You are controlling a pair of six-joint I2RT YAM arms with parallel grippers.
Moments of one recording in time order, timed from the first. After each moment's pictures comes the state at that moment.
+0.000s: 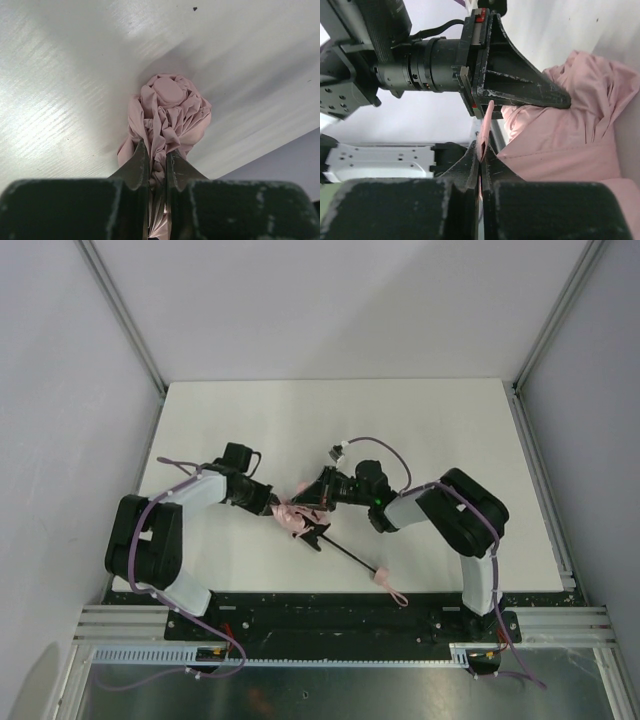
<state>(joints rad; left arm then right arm) -0.23 1.58 0.88 -0.53 0.26 -1.34 0.73 1.97 0.88 1.02 -0.62 1.22</state>
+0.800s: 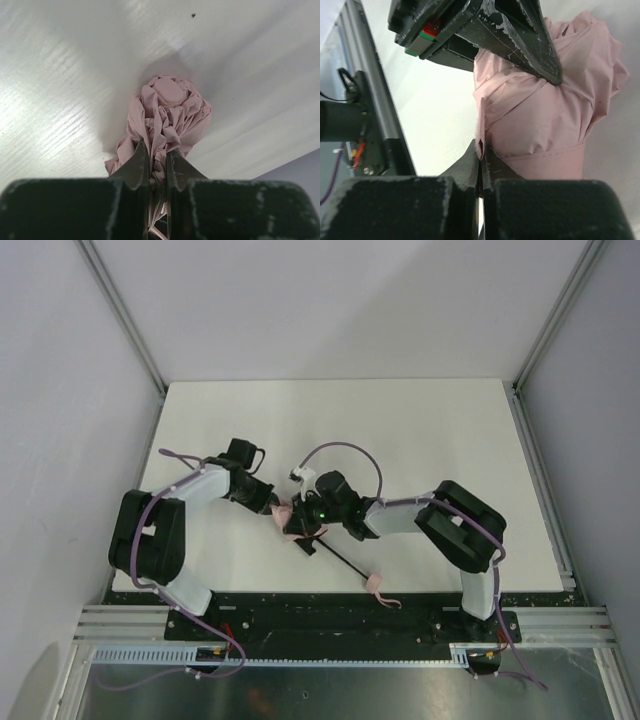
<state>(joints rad) -0.25 1.61 0.94 -0.61 0.21 -1.28 0.93 1.91 1.00 0.42 -0.42 0.47</state>
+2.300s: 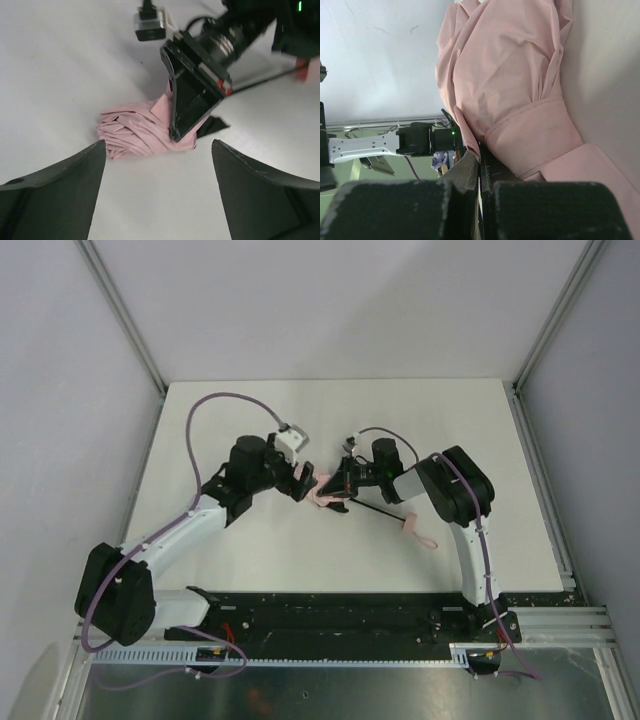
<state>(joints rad) -0.48 1.27 0.82 0.00 0.27 0.03 0.47 2.25 1.10 0.77 -1.01 1.04</state>
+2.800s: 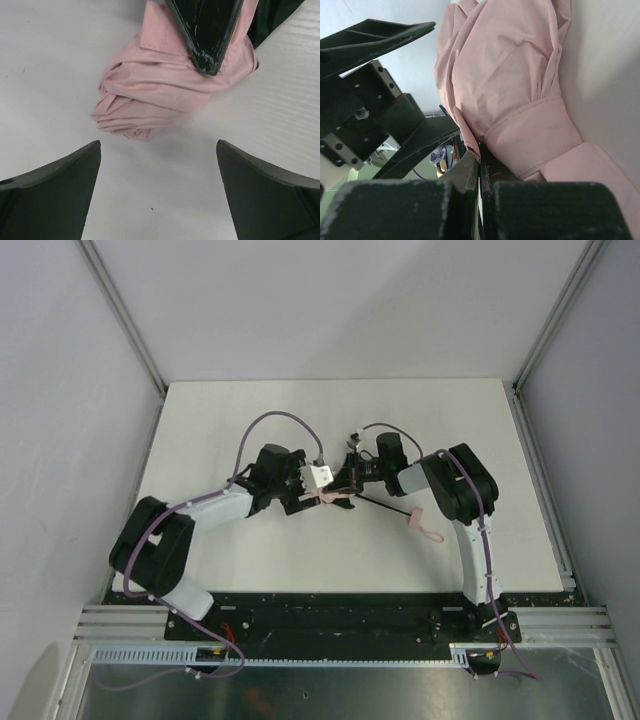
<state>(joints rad) -0.52 1.54 0.83 -0.02 0.23 0.78 0.43 2.25 1.15 0.64 -1.06 0.96</state>
